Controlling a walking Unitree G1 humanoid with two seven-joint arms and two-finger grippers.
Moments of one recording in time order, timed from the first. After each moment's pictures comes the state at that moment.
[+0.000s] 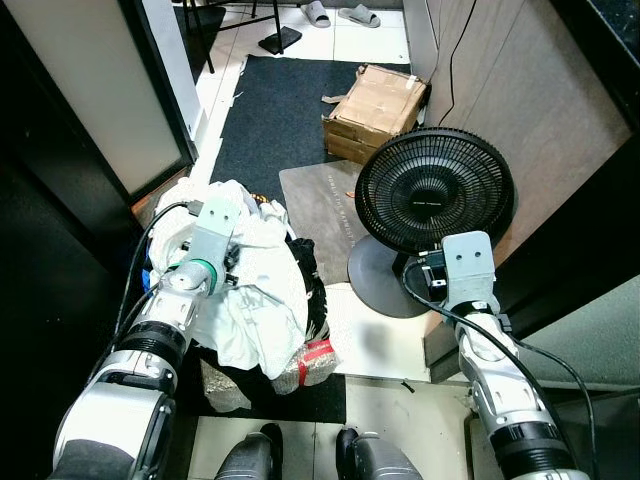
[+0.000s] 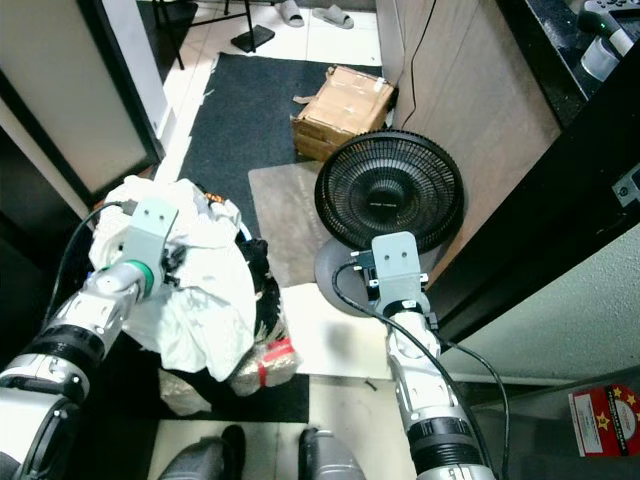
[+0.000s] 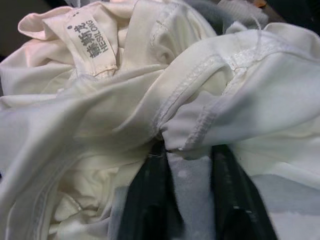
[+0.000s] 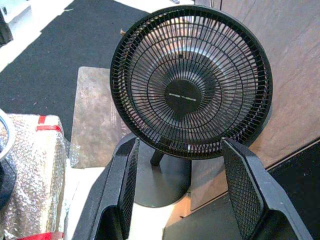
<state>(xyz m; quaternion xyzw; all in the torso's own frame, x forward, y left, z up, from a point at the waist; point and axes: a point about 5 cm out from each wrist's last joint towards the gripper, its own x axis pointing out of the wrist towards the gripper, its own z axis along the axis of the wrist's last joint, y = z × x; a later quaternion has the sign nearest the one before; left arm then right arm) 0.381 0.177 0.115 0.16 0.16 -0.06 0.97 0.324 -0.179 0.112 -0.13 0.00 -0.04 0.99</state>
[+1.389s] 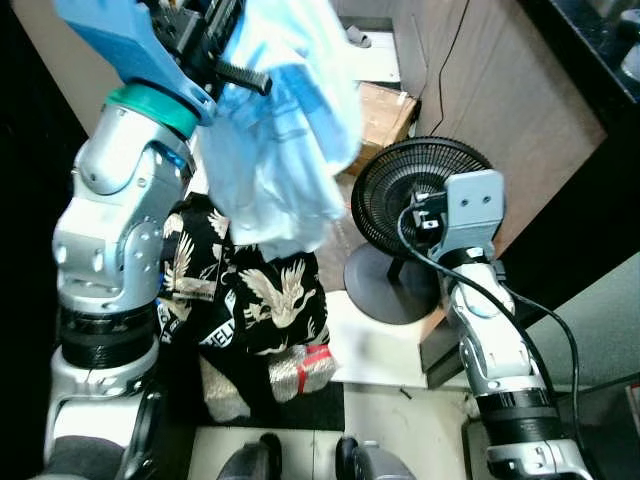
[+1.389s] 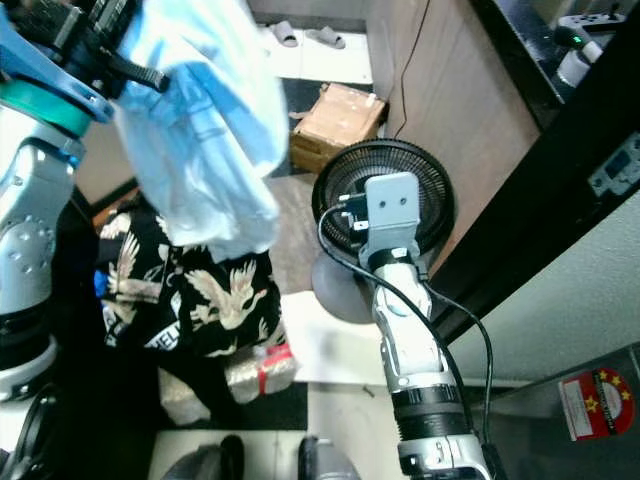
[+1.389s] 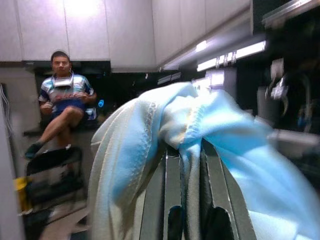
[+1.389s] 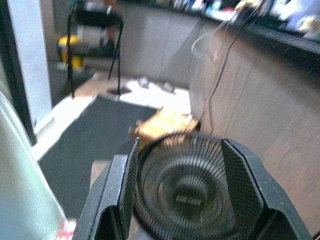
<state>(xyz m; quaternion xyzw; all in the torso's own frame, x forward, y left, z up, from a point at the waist) 0.301 0.145 0.344 0.05 -0.31 -0.16 0.93 0.334 -0.150 0.199 -0.07 -0.16 -0.01 0.98</state>
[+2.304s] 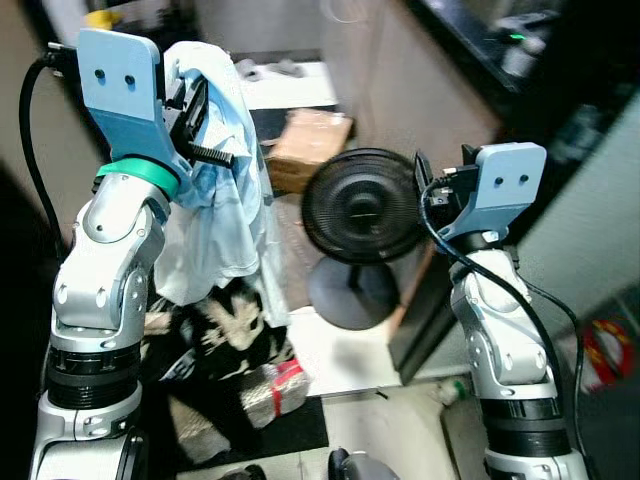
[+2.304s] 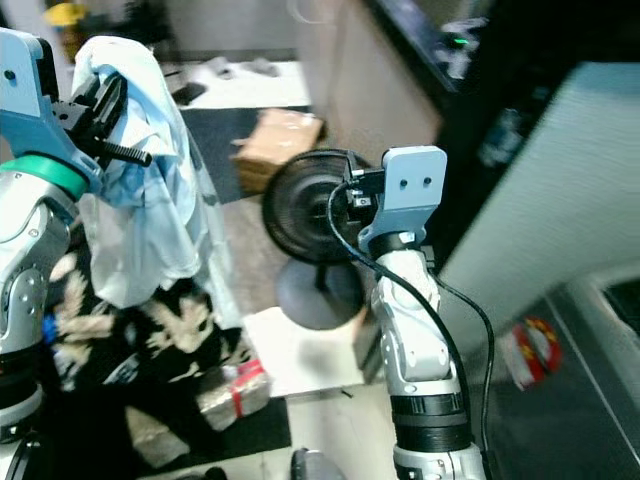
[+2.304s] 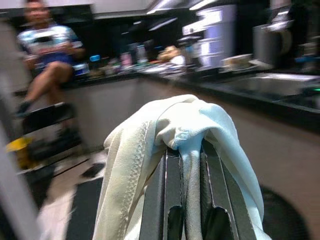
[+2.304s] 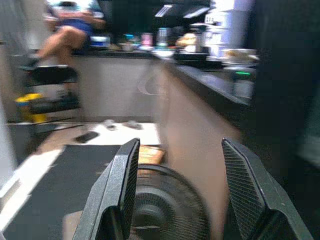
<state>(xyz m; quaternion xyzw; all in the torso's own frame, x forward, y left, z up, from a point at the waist) 0.315 0.165 0.310 0.05 -0.22 -0.08 0.97 0.321 -0.140 0.229 -0.01 -0.20 0.02 0.98</state>
